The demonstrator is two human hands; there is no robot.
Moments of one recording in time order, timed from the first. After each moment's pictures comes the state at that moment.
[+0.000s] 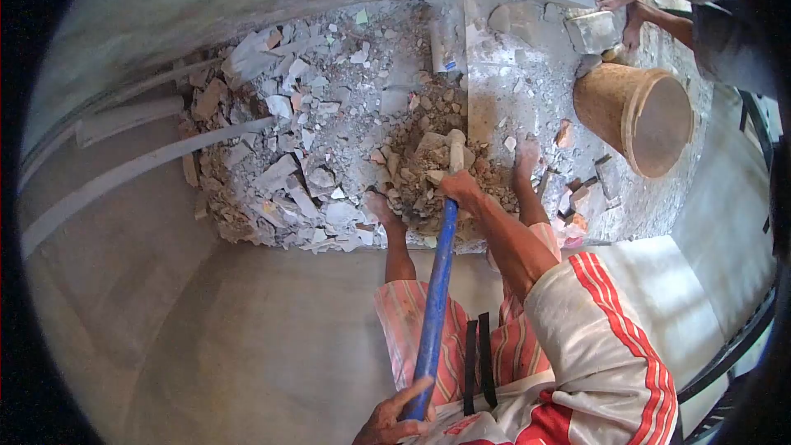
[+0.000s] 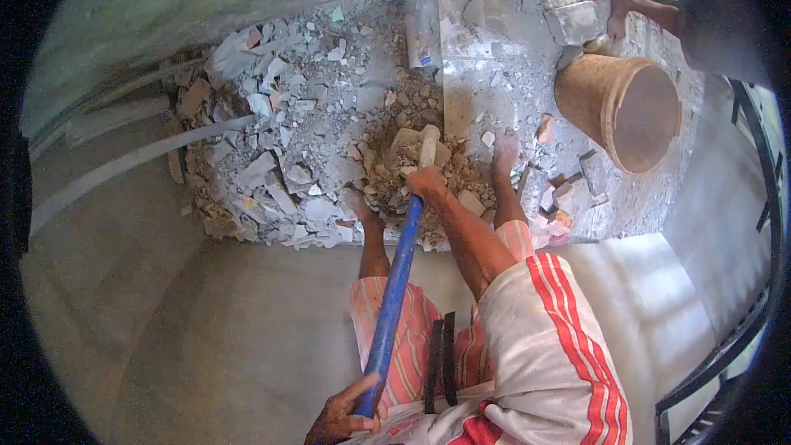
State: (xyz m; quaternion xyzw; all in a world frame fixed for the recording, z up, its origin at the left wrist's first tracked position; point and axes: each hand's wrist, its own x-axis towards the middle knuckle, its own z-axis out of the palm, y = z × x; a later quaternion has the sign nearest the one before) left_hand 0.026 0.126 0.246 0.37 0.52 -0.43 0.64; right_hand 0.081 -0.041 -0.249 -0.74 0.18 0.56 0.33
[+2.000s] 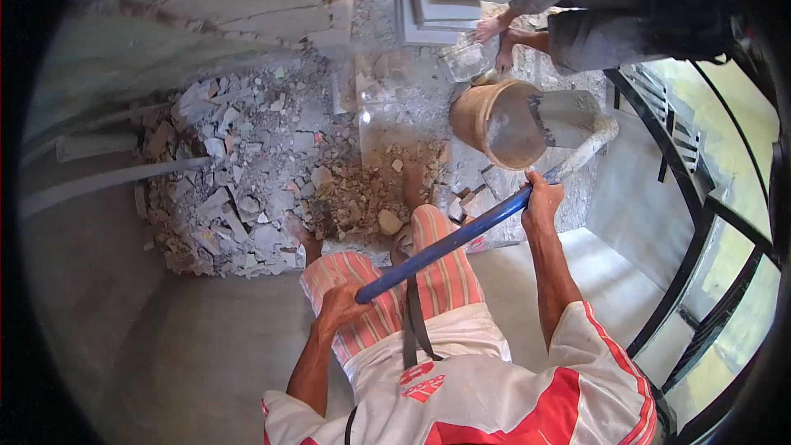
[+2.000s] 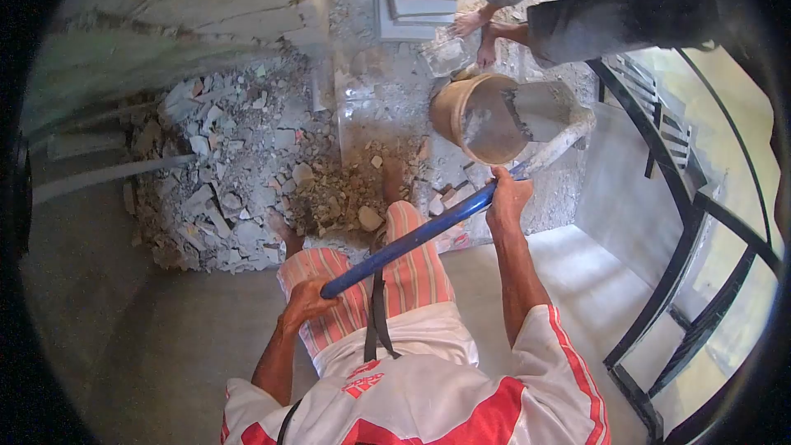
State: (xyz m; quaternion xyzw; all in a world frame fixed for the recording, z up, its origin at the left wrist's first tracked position) left_hand 0.027 0.052 0.138 0.77 0.01 -0.50 0.40; right_hand 0.198 -0.328 0.164 -0.67 0.52 -0.07 0.53
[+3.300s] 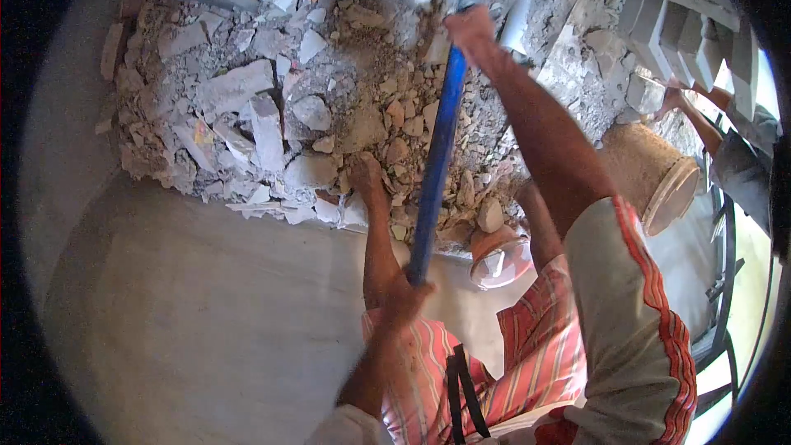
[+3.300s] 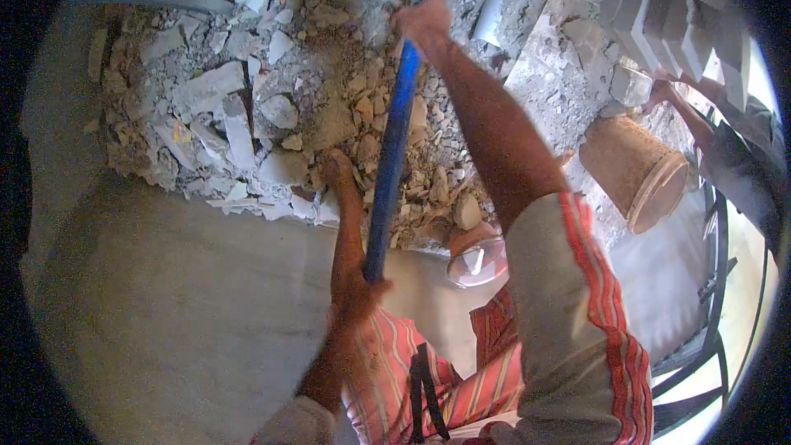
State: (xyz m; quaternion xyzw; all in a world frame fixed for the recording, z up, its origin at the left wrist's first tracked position) left_hand -0.096 0.204 -0.117 0.50 0.48 -0.45 0.56; right_hand 0.273 0.183 -0.342 -0.91 0.13 0.33 0.22
